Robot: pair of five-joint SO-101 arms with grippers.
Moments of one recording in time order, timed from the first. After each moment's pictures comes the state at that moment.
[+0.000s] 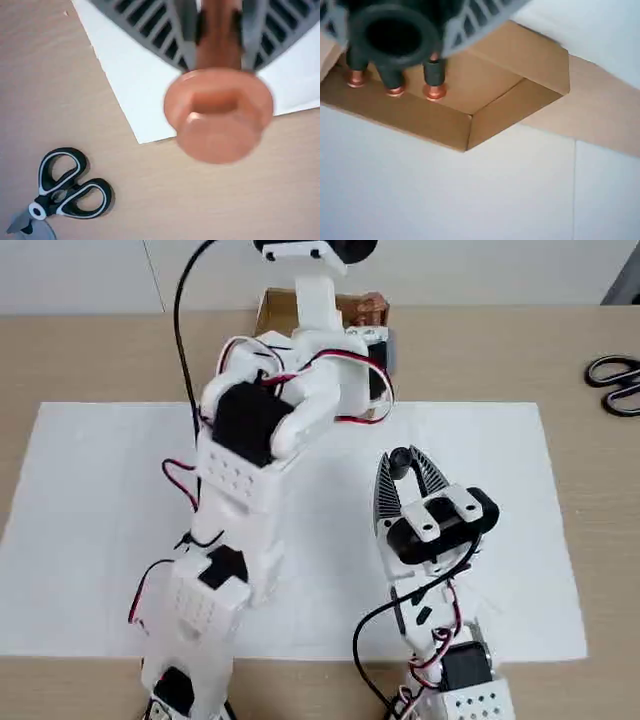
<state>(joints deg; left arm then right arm) 29.2 33.7 -89.9 99.5 29.2 -15.6 -101.6 96.2 10.6 2.9</state>
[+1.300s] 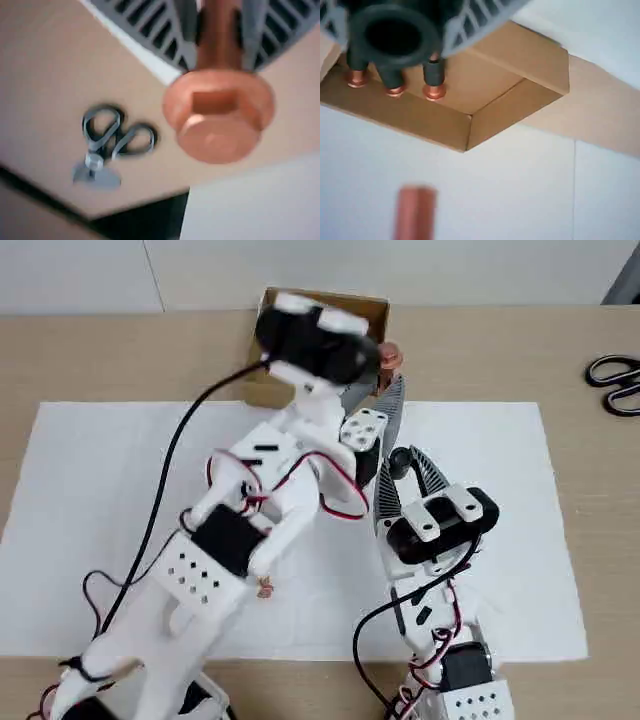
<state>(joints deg) 34.3 -32.0 27.4 24.9 15.7 -15.6 -101.6 96.2 10.6 2.9</state>
